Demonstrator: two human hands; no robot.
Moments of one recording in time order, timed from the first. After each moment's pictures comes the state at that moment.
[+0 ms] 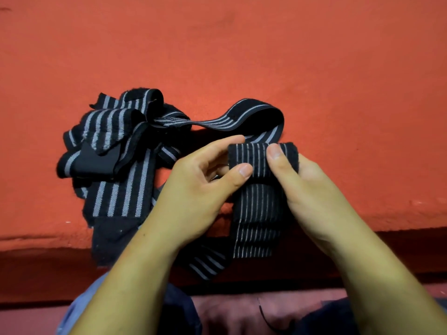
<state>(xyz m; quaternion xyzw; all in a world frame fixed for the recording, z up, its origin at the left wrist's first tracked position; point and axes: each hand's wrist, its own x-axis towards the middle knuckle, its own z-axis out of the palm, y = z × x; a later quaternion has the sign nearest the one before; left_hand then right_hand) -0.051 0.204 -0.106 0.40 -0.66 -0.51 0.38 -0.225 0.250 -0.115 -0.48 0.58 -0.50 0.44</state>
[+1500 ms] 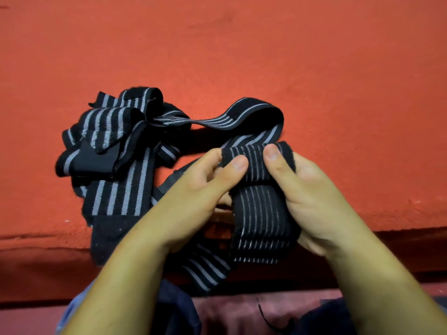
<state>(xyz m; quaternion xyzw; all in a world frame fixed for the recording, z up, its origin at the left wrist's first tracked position) -0.047 0.204 -0.110 0.37 -0.60 -0.66 0.27 -0.219 0.252 -0.115 -0.39 0.44 -0.56 0.58</state>
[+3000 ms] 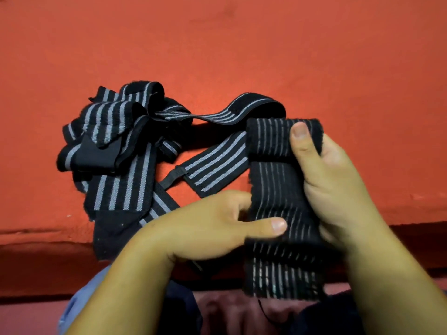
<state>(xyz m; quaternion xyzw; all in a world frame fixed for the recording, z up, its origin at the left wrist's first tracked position) -0.052 0.219 -0.095 0.27 -0.68 -0.68 0.04 -0.225 0.250 -0.106 -0.41 0.51 -0.62 0.44</state>
